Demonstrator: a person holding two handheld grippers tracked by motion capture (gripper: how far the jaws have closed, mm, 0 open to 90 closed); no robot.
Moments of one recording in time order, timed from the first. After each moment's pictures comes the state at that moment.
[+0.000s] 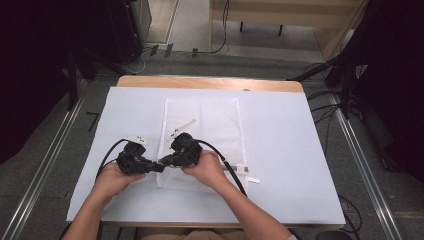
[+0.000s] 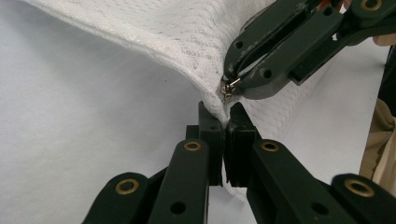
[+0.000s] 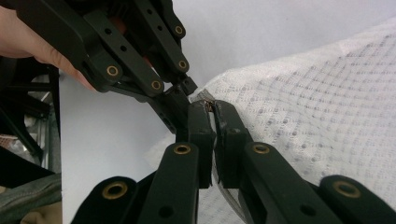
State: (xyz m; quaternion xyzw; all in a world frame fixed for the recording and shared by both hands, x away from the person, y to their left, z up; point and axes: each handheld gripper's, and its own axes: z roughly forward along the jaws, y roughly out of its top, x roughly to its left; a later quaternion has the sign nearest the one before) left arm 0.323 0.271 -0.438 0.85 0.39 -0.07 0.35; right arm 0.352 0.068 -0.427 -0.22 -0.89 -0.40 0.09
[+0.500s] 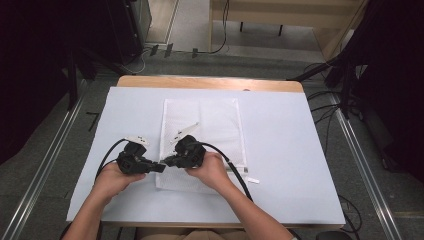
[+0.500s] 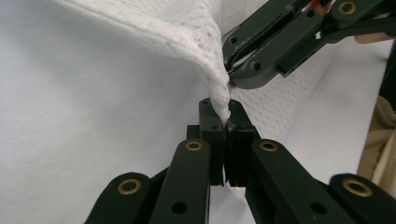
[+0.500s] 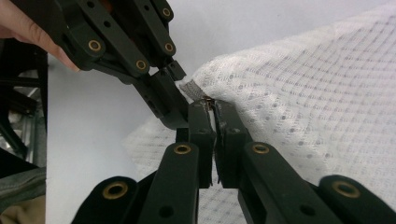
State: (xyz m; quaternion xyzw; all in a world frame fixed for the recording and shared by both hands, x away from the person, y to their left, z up) left arm 0.320 0.267 -0.434 0.85 0.39 -0.06 0.34; right arm 0.348 0.058 -0.433 -0.21 -0.89 -0.41 0.07
